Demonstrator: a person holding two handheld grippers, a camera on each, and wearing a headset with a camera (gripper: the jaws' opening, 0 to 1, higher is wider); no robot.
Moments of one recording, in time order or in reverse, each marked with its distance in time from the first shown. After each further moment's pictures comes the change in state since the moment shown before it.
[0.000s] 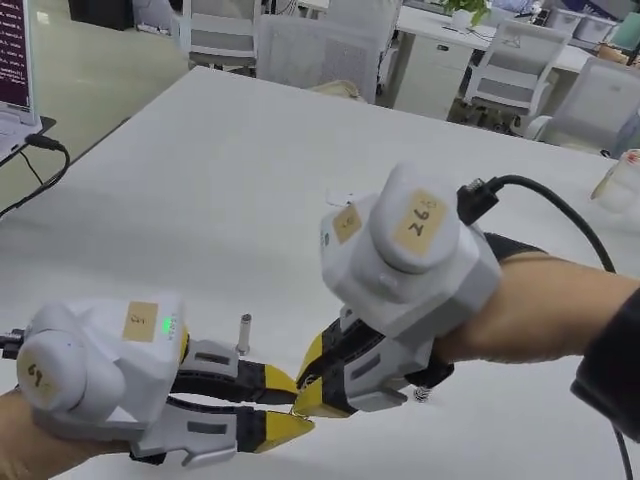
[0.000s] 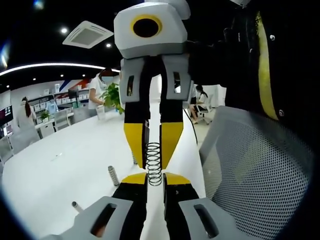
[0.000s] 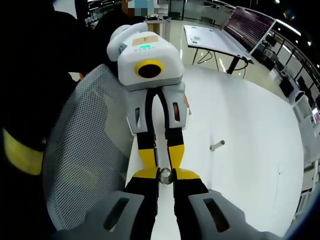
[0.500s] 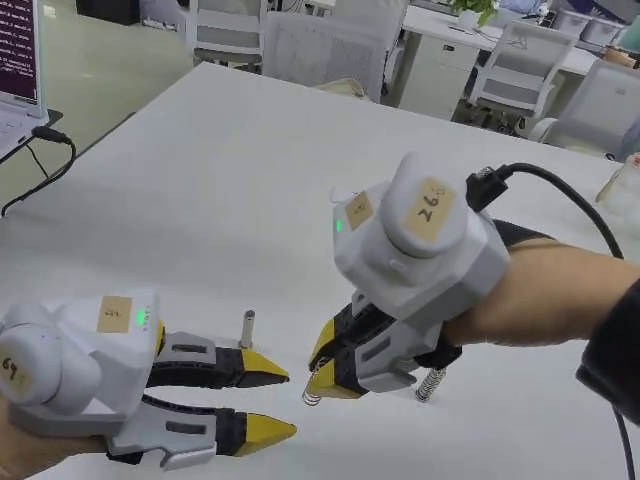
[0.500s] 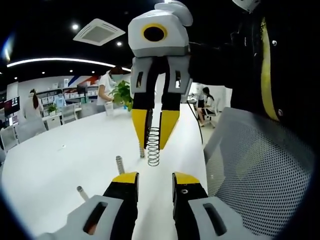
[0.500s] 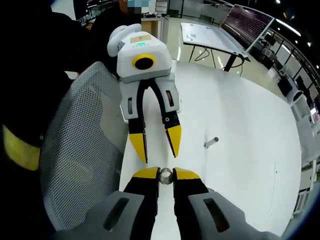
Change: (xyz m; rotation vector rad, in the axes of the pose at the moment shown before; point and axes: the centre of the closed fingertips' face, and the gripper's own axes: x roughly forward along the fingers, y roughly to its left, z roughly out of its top) left arm -0.017 0.008 -0.014 -0.066 -0.003 0.062; right arm -0.002 -0.013 -0.005 0.001 0.016 -0.017
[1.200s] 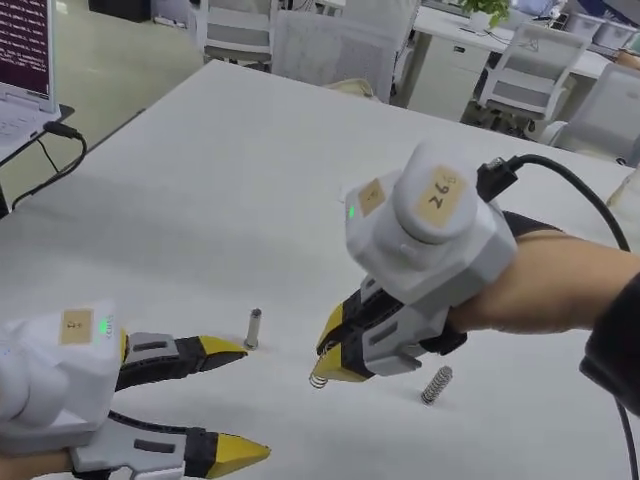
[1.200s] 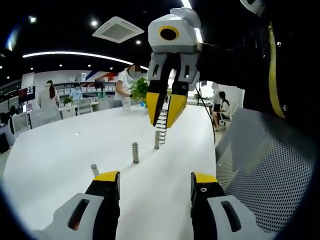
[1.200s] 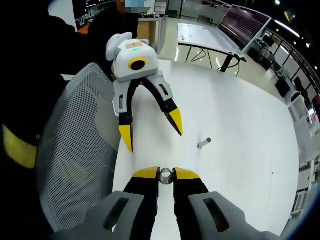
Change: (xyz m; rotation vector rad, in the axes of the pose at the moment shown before) left arm -0.020 0.015 -0.022 -0.087 -0.007 0.141; right arm -0.001 -0.015 0.001 -0.005 -0.006 -0.024
